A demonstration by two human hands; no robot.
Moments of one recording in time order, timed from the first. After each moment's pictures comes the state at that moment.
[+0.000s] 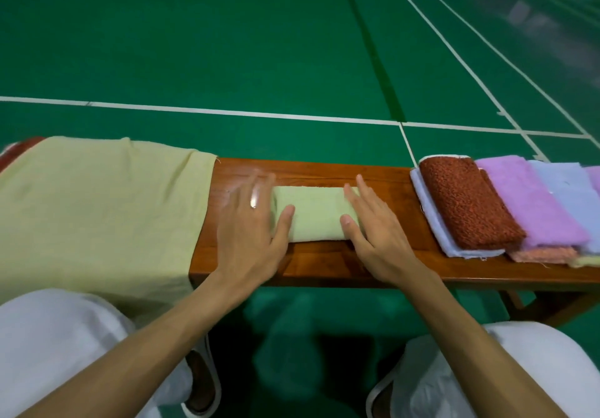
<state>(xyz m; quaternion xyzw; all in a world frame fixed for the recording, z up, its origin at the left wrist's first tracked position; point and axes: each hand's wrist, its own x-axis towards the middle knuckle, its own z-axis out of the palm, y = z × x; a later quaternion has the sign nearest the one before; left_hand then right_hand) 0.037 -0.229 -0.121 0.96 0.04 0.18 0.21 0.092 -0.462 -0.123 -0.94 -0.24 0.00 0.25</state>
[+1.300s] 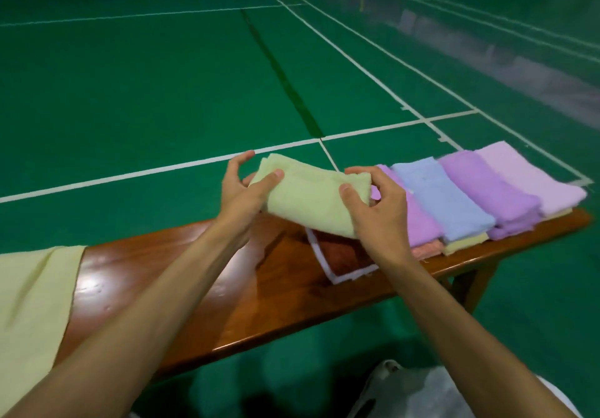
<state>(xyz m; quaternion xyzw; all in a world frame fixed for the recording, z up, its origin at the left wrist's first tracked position) 0.191 -0.415 -0.038 0.64 0.06 0.01 0.76 0.128 -0.609 -0.040 -0.77 0.06 -0.22 0.60</state>
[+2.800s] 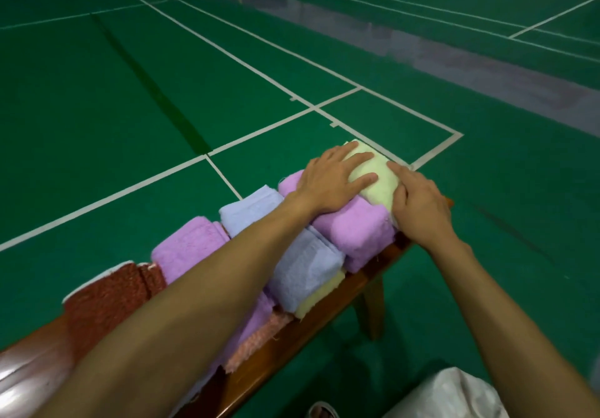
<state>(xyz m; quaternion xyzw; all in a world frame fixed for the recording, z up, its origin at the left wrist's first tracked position) 0.319 -0.858 -0.094 0.86 -0.47 -0.03 0.20 0.173 -0.994 -0.110 -0.92 0.26 -0.18 0.23</state>
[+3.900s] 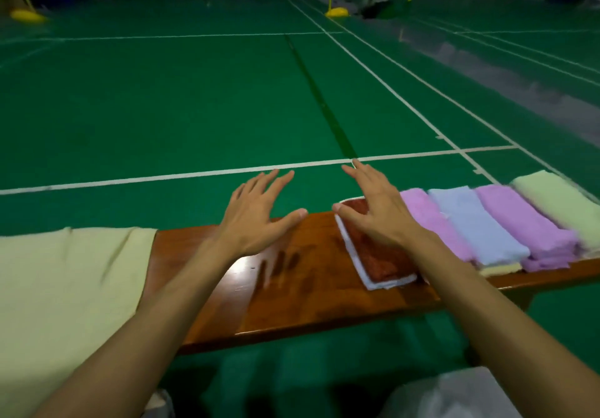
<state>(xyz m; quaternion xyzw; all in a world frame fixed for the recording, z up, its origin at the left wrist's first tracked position) 0.145 -0.320 -0.022 0.96 -0.15 0.10 0.20 0.165 -0.587 -0.015 -0.95 -0.19 -0.10 0.24</state>
